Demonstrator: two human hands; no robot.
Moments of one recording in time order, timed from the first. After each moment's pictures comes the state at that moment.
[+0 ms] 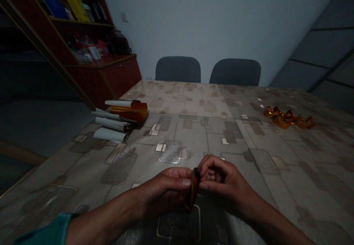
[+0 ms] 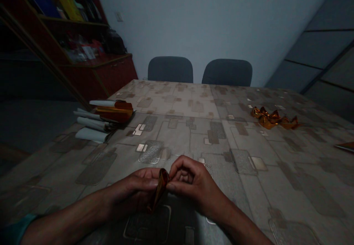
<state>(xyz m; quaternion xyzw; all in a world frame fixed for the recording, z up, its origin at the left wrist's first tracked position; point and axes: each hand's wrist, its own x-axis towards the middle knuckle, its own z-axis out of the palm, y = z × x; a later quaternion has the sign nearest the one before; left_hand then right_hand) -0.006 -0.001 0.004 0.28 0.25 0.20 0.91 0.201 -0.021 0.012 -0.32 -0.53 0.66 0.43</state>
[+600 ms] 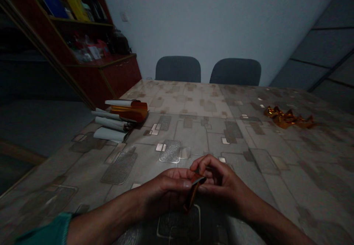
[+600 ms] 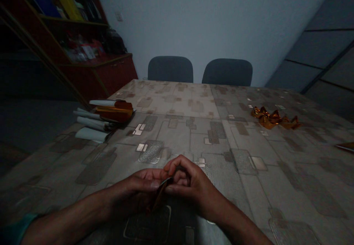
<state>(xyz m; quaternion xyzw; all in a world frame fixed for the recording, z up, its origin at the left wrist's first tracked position) -0.003 -0.001 -0.001 0.29 0.24 0.18 0.91 0.199 -0.022 0.008 -0.33 -0.50 0.70 0.39</state>
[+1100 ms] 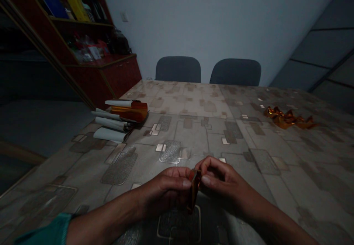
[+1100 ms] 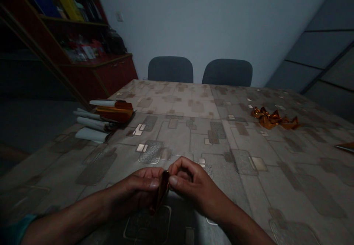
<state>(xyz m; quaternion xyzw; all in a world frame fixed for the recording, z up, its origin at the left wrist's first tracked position) -0.003 0.000 -0.001 0.30 0.25 0.21 0.90 0.201 -0.023 0.017 -0.34 -0.49 0.70 0.40</state>
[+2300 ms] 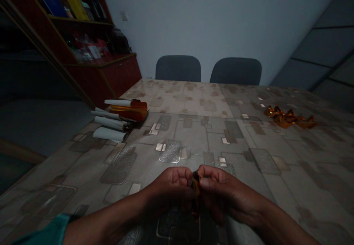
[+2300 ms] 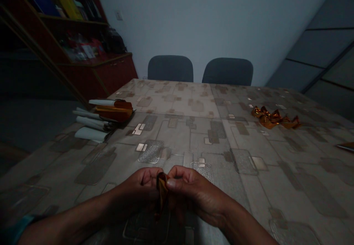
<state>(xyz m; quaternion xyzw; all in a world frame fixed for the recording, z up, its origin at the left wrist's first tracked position) 0.004 -0.004 -0.014 0.37 0.30 0.23 0.85 0.199 -0.027 0.006 -0.31 -0.32 0.84 0.30</state>
